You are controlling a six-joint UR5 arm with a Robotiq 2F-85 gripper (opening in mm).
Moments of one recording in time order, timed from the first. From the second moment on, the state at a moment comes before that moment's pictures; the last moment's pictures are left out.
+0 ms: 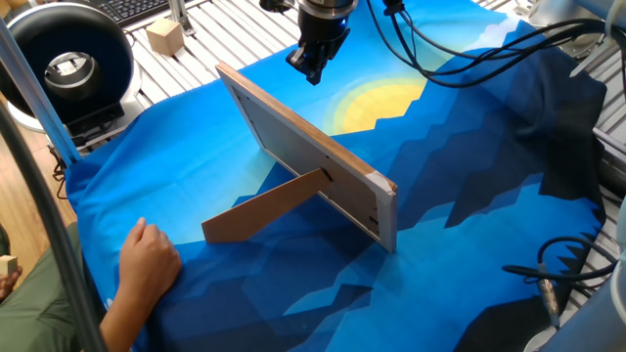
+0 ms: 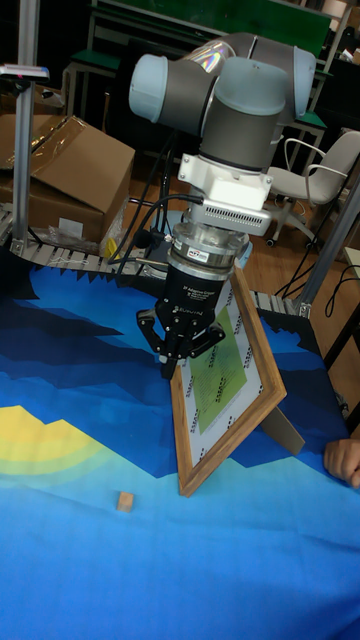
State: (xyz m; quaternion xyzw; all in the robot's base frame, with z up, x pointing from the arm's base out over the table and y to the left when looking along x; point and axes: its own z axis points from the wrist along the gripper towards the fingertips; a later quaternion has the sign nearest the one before) arm 0.590 -0.001 0.180 -0.05 0.99 -0.01 0.09
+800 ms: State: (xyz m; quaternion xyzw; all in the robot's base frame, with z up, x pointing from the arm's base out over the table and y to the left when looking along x) arm 0.590 -0.001 0.180 -0.05 0.99 -0.01 0.09
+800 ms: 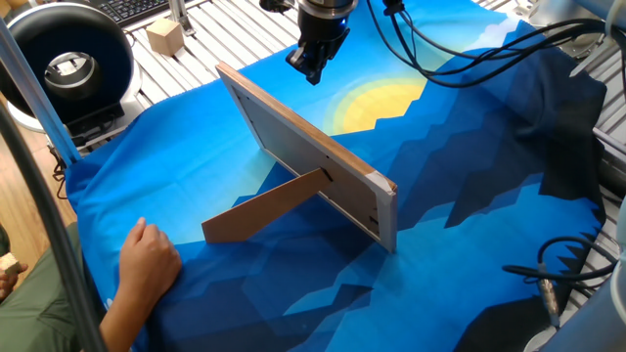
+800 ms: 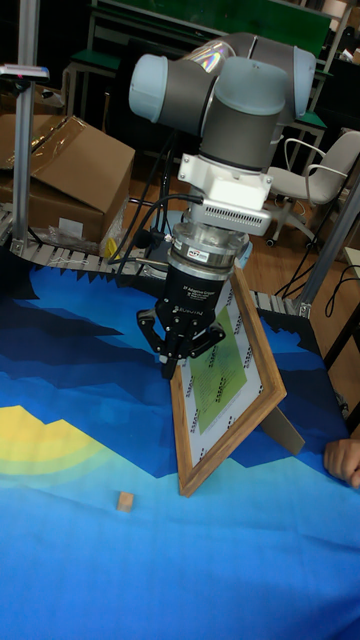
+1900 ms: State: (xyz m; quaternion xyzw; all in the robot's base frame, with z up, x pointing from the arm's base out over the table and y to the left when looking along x) arm 0.587 0.002 0.178 -0.05 1.00 0.00 0.09
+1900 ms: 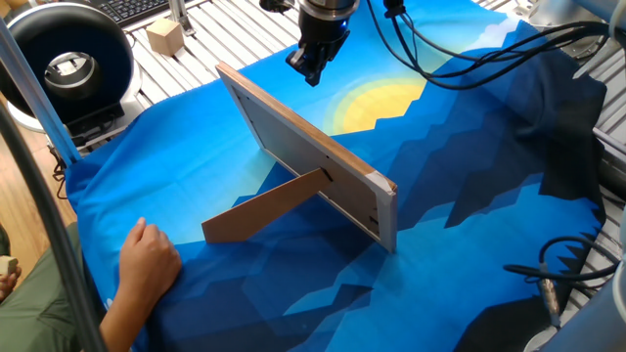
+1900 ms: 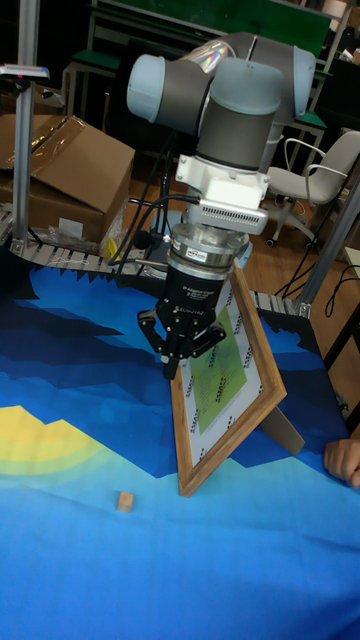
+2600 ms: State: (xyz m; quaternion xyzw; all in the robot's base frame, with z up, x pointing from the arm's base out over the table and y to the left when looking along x) arm 0.582 0.006 0.177 -0.03 1.00 0.01 0.08
